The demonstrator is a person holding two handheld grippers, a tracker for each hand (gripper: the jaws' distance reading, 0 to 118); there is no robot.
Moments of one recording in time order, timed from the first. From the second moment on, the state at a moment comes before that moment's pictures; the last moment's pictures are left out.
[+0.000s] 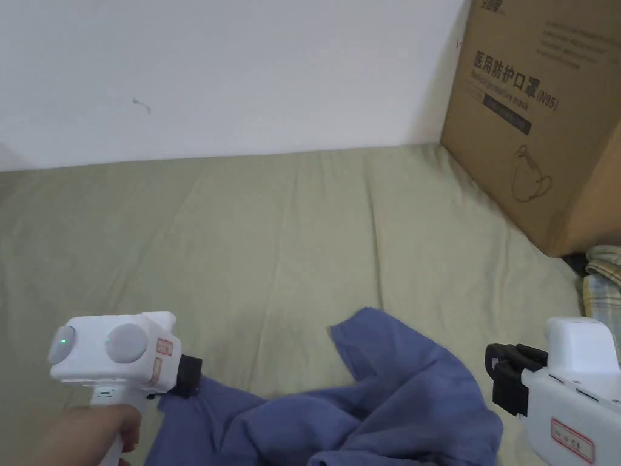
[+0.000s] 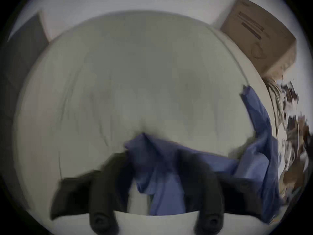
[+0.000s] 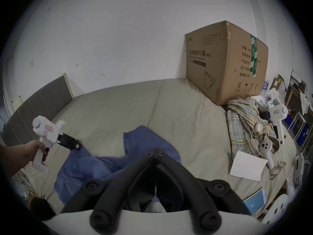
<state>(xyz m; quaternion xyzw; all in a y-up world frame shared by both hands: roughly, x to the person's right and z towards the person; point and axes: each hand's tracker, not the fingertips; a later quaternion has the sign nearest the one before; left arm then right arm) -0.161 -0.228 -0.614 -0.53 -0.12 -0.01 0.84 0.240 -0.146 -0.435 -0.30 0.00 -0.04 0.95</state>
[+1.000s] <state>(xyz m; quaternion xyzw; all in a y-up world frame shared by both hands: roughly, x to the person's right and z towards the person) -0.262 -0.004 -0.459 -0.32 -0.15 0.03 0.94 0.291 0.008 -0.449 -0.34 0.10 -0.07 0.93</state>
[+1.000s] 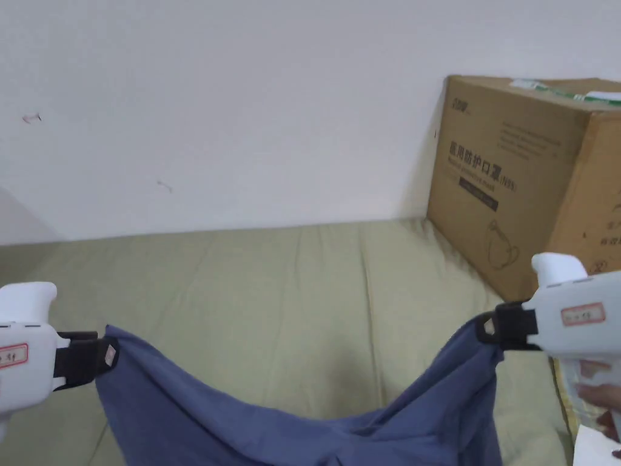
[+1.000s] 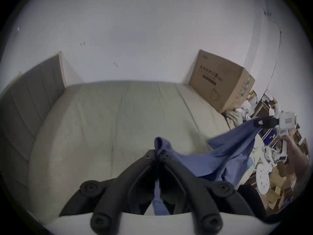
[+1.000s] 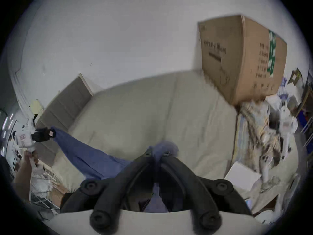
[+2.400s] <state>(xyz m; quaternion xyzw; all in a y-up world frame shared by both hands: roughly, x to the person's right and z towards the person) -0.336 -0.098 -0.652 -0.36 -0.03 0.08 0.93 0.268 -0.089 -0.692 -0.39 0.02 0.03 0.92</state>
